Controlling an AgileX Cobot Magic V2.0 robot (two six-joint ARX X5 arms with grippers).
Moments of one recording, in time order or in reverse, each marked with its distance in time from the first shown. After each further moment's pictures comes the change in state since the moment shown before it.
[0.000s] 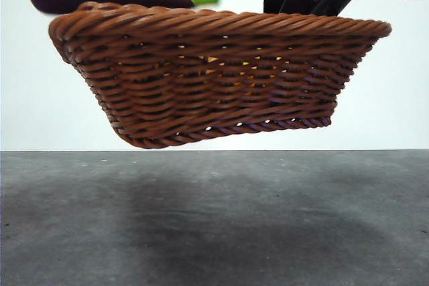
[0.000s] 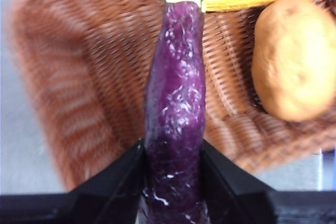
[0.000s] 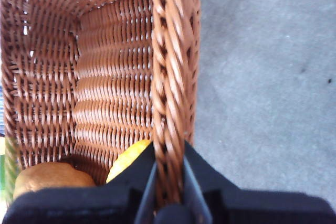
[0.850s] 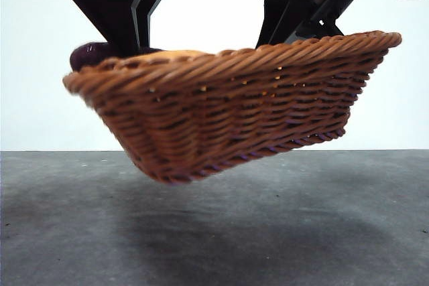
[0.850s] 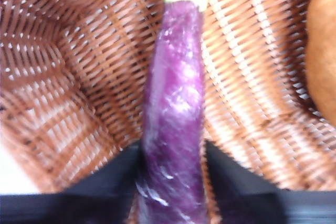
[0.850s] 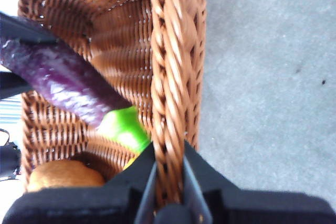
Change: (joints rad) left arm -0.023 0.188 0.000 0.076 -0.078 0.039; right arm 0.001 0.001 -0.002 -0.011 0.020 -0.044
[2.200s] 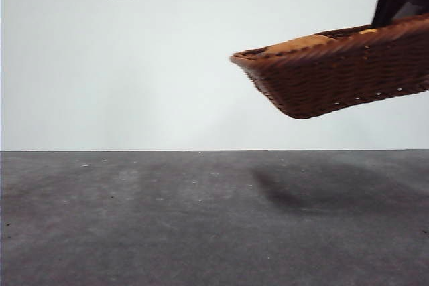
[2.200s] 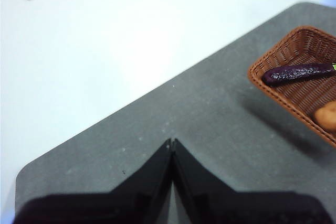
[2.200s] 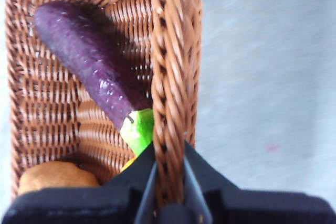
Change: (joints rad) left arm 0.394 -0.624 0.460 -0.187 0.061 -0.578; right arm -0.473 -0.076 0.112 -0.118 0.053 -0.069
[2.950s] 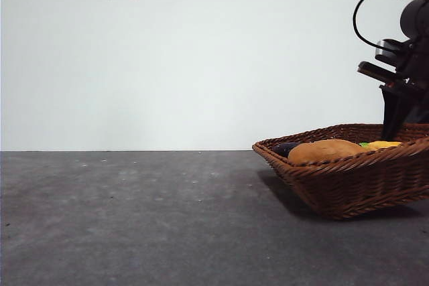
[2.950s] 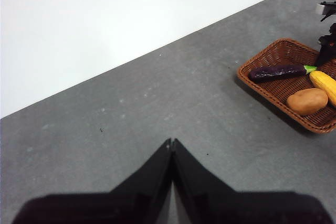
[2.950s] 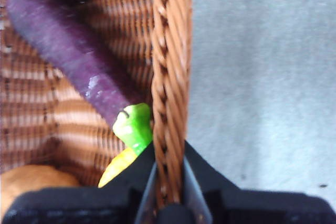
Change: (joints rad) left arm 0.000 -0.282 -0.336 -0.006 -0.002 -0.096; right arm -0.071 0.368 0.000 0.078 0.077 -0.115
